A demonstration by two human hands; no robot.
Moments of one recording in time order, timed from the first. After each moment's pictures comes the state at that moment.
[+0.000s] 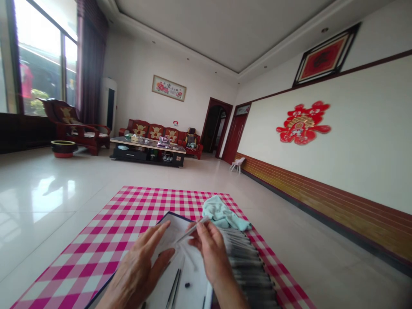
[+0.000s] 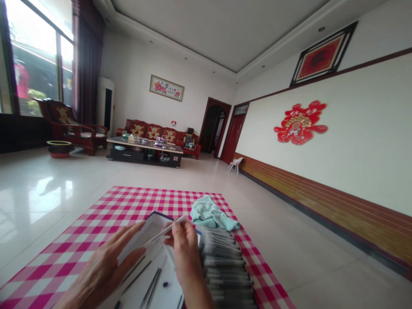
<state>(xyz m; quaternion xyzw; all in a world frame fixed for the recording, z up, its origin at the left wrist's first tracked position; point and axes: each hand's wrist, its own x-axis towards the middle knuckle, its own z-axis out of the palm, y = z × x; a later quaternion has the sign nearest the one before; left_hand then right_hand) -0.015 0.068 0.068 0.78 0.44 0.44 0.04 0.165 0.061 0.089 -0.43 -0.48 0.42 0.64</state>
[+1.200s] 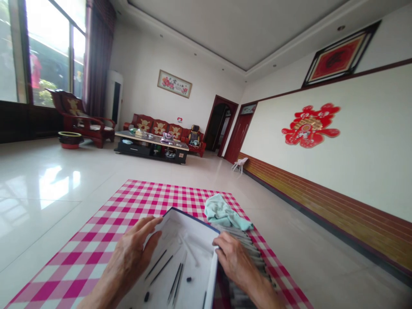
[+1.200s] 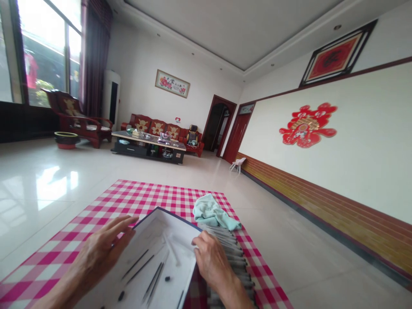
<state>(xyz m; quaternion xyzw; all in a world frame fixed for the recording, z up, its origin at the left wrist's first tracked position) -0.036 0.084 0.058 0.76 0.47 0.44 0.07 0.247 0.043 0.078 -0.57 -0.80 -0.04 0.18</state>
